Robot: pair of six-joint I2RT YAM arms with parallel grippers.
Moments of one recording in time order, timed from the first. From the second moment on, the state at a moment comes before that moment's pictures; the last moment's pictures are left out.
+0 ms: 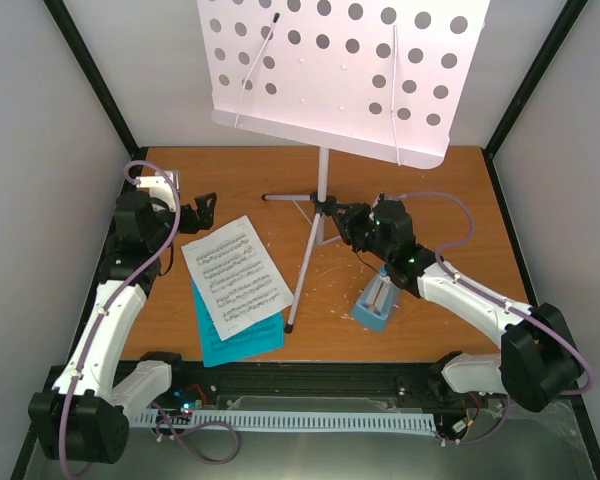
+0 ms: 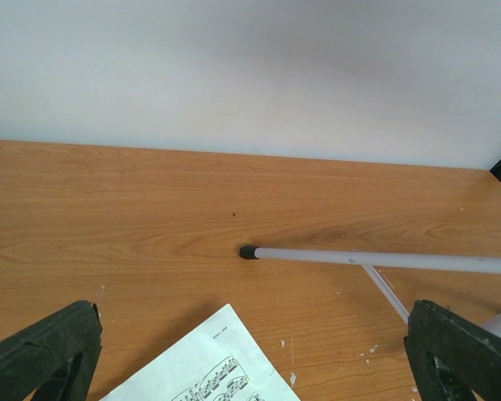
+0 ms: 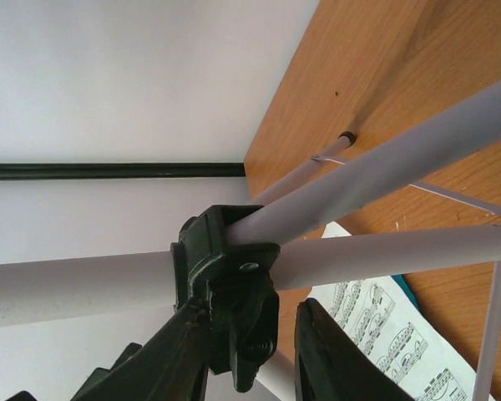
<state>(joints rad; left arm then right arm) -0.05 0.96 0.85 -0.22 0.26 -0.18 0.58 1.28 0.78 0.21 -0.11 1.43</state>
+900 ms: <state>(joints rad) -0.05 0.96 0.85 -0.22 0.26 -0.17 0.64 1.28 0.72 0.36 0.00 0.66</state>
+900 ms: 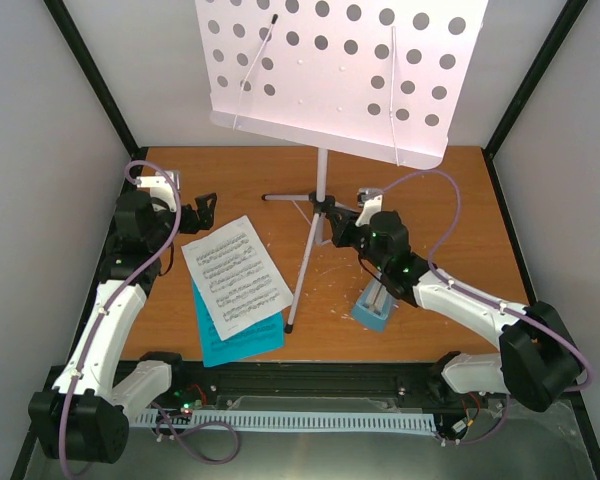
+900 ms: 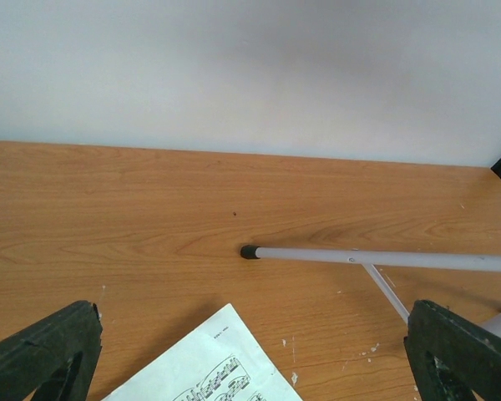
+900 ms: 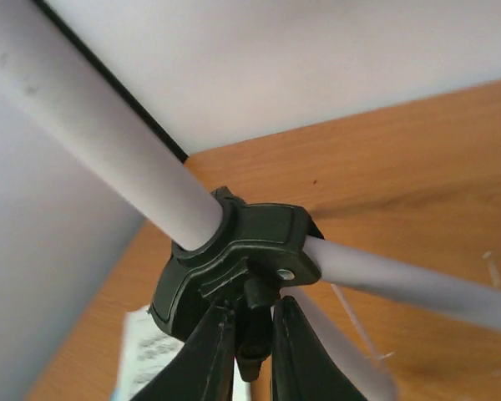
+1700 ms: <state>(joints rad) -0.05 0.97 0.84 -0.22 0.26 -0.17 0.70 1.19 0.72 0.27 0.04 -0.46</state>
